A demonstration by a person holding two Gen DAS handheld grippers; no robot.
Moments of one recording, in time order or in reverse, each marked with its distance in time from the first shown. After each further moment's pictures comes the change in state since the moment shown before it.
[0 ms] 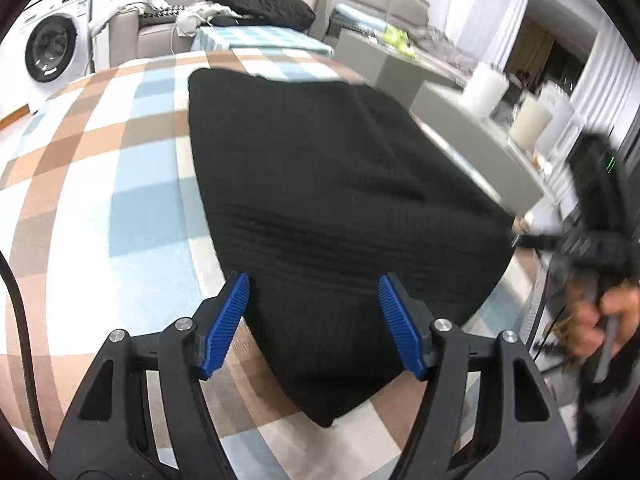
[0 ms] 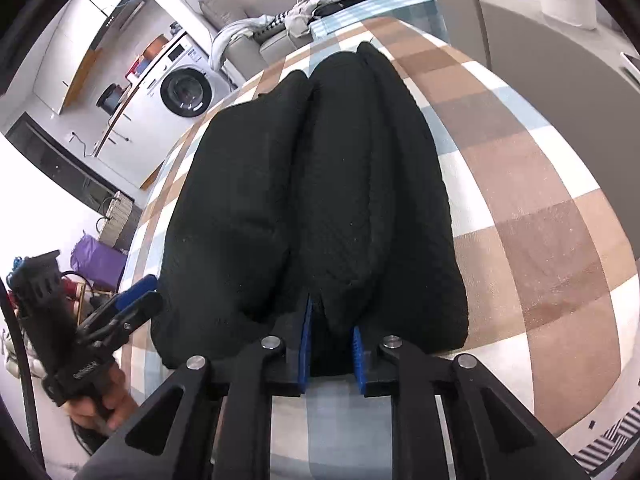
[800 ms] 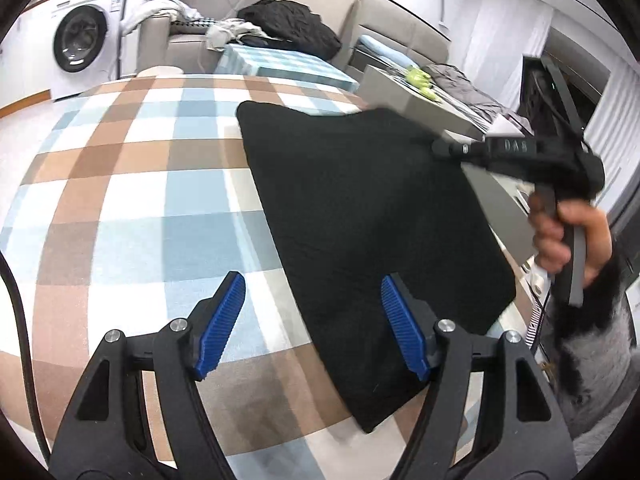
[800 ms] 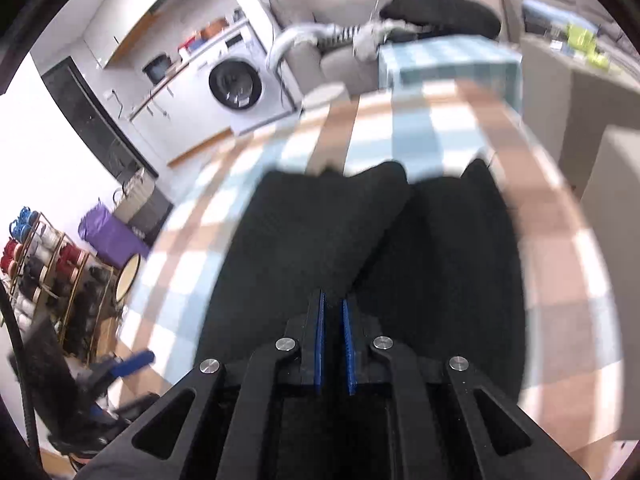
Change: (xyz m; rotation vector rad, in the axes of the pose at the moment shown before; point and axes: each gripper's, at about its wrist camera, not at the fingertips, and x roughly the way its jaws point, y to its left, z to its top) left arm -0.035 0.039 0.013 -0.120 -0.117 0.001; right arm 0.032 0.066 0.131 -0.246 -0.079 0.037
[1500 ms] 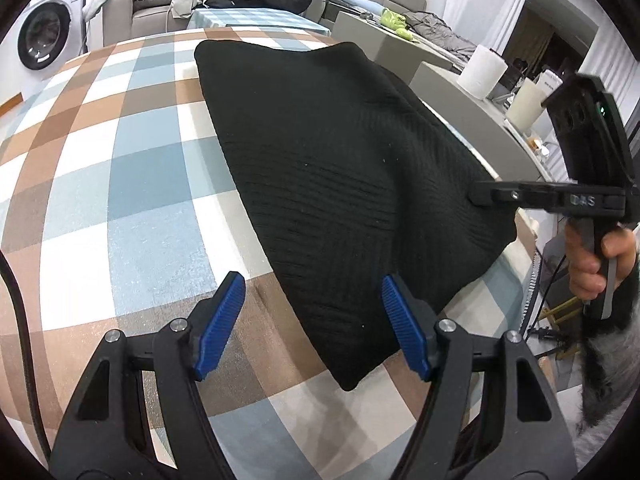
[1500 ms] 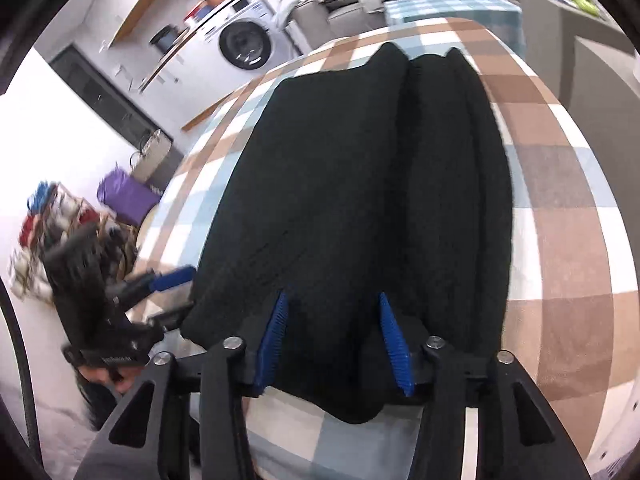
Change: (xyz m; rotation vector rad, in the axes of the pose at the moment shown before) left arm 0.025 -0.027 -0.039 0.099 0.170 -0.021; right arm -0.029 -0.022 -0.115 0.009 0.177 0.090
